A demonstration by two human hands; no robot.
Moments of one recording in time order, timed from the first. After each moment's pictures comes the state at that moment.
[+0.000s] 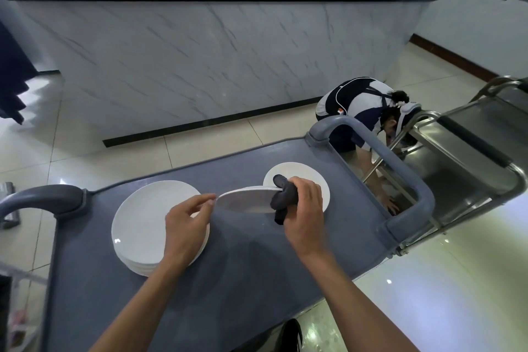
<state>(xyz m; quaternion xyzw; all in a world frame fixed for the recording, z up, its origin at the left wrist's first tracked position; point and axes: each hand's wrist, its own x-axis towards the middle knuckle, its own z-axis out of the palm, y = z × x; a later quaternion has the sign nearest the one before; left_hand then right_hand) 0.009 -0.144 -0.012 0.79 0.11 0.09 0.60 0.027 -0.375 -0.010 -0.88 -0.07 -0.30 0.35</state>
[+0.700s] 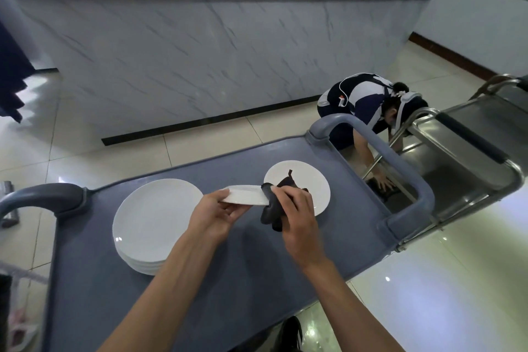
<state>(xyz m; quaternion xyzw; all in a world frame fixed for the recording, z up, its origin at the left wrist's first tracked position) 0.039 -0.187 0.028 0.30 0.32 -0.14 0.88 0.011 -0.376 -0.022 -0.91 -0.16 -0.26 0.29</state>
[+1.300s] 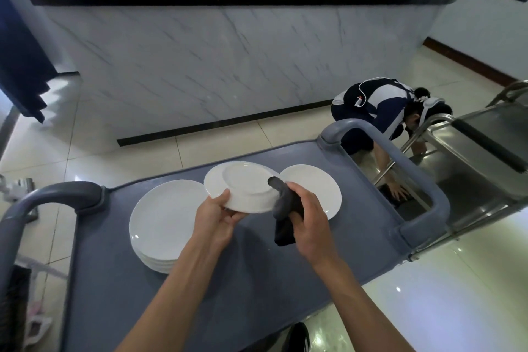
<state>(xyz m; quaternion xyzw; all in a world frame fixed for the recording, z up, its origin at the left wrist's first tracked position) 0.035 -0.173 0.015 0.33 0.30 -0.07 0.89 0.012 -0.373 -0.001 -0.88 -0.11 -0.15 0.43</state>
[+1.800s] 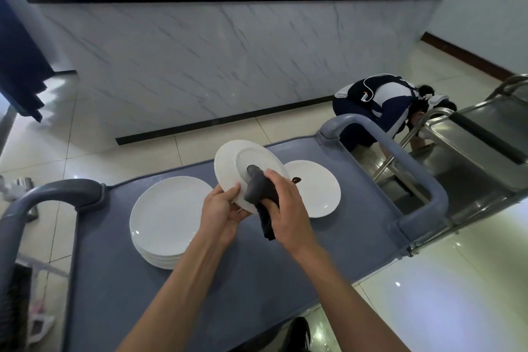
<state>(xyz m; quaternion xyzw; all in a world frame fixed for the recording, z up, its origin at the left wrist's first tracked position) 0.027 -0.182 0.026 0.42 0.24 -0.08 0.87 0.019 -0.334 0.007 -0.88 -0.14 -0.13 0.42</state>
